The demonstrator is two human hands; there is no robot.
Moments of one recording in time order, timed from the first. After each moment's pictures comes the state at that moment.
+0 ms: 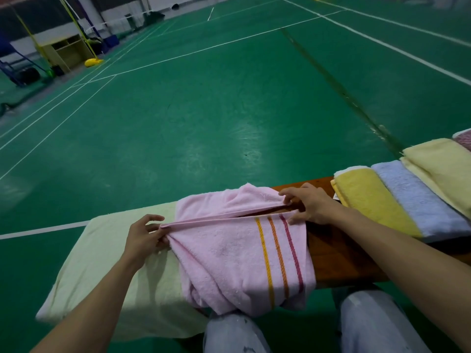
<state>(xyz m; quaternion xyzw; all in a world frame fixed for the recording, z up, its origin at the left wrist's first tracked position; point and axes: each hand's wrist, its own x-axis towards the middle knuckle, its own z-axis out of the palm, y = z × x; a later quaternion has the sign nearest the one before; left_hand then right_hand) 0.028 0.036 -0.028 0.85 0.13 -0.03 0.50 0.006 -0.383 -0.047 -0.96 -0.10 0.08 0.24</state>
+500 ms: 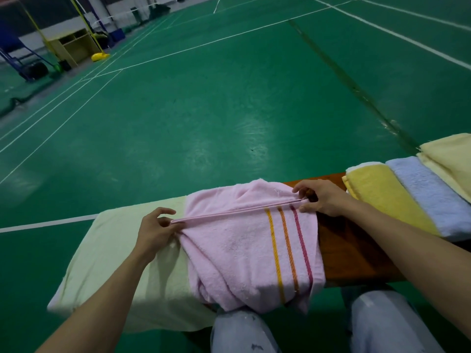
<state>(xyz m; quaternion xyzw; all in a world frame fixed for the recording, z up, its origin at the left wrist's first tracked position) 0.027 0.026 -0.025 0.88 0.11 -0.02 0.47 0.016 -0.393 -0.057 -0.93 -0.07 0.07 0.34</state>
